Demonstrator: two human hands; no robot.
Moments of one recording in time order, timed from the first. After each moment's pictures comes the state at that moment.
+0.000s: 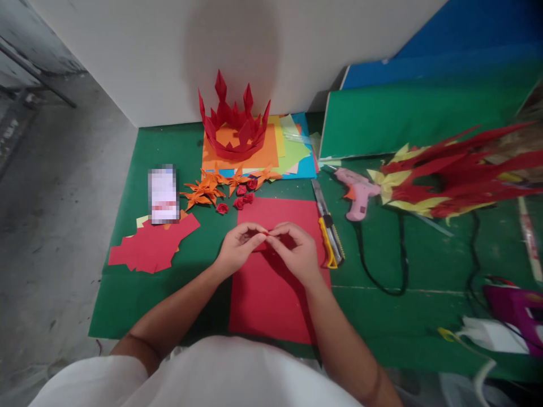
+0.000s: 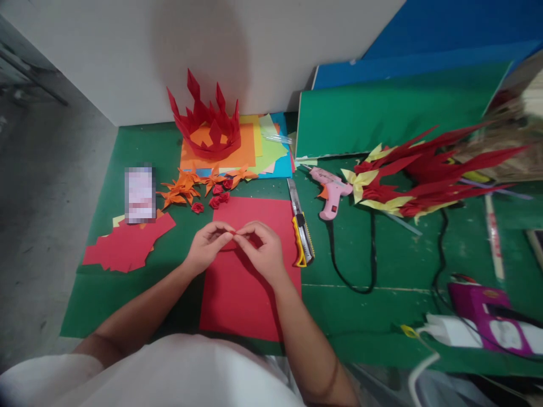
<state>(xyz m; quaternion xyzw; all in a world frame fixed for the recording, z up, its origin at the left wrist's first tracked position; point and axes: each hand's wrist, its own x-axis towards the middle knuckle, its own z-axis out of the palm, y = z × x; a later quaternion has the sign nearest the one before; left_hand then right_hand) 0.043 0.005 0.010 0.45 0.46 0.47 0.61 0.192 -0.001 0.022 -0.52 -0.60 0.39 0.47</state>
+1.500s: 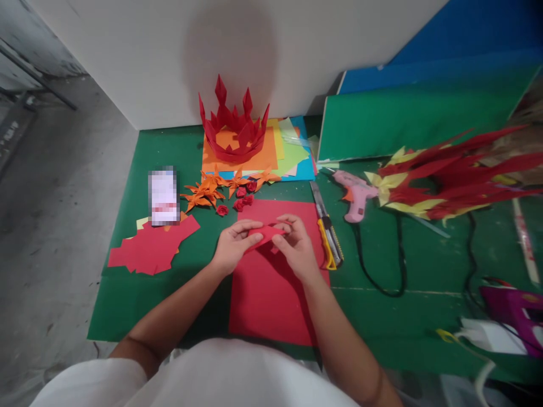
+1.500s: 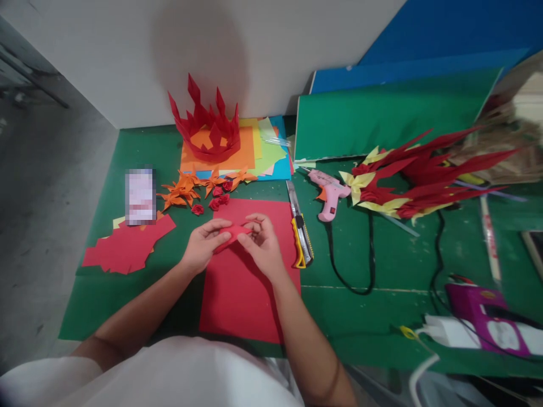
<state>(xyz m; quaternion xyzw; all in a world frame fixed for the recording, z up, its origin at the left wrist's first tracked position) 0.042 0.010 0.016 0.28 0.48 0.49 0.68 0.189 0.002 0.017 -0.49 -0.43 0.57 0.50</state>
